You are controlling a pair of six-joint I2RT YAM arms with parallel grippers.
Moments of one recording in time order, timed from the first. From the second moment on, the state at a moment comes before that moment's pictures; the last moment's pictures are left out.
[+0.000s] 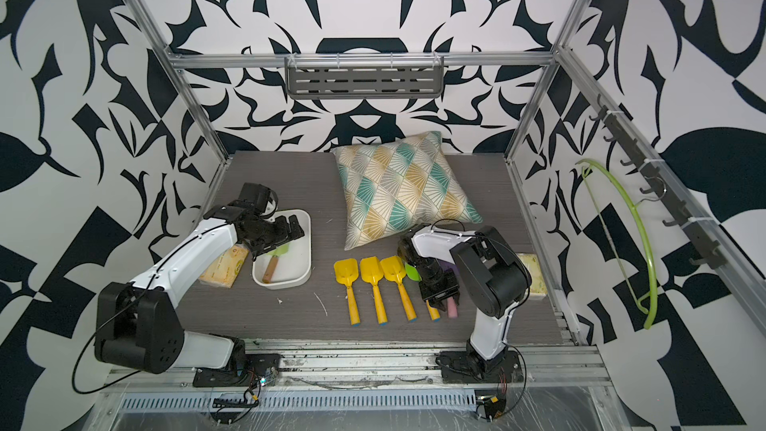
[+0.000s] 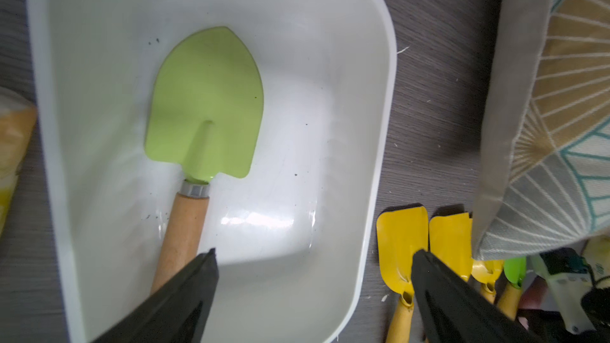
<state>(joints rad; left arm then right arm) -0.23 1.42 1.06 -0.83 0.17 -0.51 0.58 1.78 0.96 -1.30 0.18 0.49</state>
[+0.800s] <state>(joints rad) -0.23 1.53 1.07 -0.94 0.02 -0.50 0.58 1.70 0.97 -1.36 0.25 0.54</state>
